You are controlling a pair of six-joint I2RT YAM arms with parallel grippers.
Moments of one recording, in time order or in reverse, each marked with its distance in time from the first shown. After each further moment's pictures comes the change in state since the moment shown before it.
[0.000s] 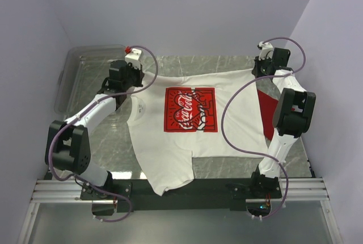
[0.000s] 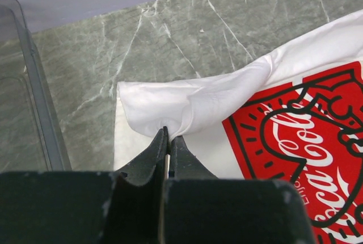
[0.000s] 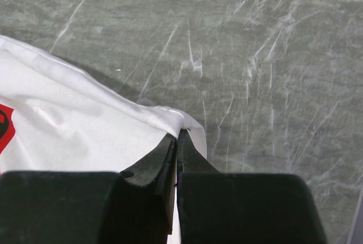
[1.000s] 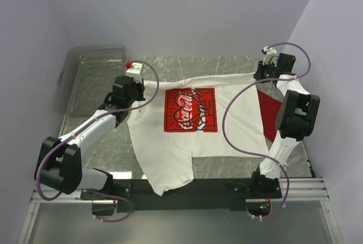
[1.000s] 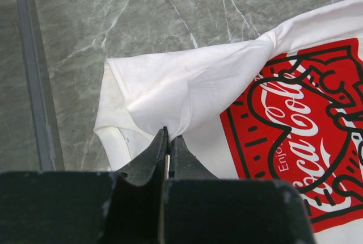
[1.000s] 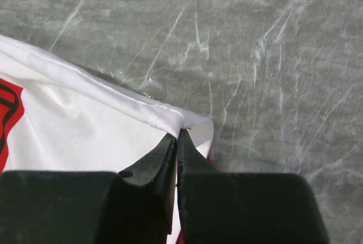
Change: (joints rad) left arm -0.119 -0.190 -0.218 -0.004 -0.201 -0.097; right arm -0.047 -0.047 -0.104 0.052 -0.090 0.005
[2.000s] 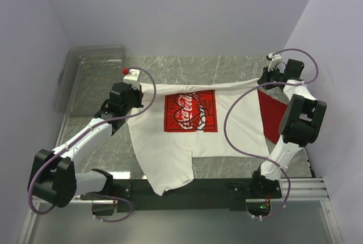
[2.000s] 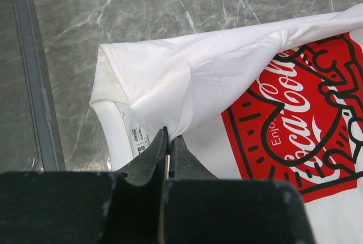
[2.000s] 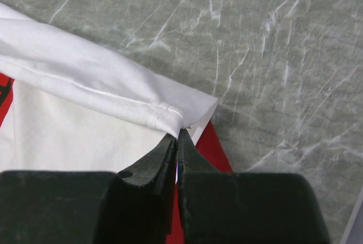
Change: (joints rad) left arm -0.018 -0.125 -0.089 -0.055 -0.002 -0.028; right arm -0.082 -0.085 -0.111 -0.037 -0.143 -0.147
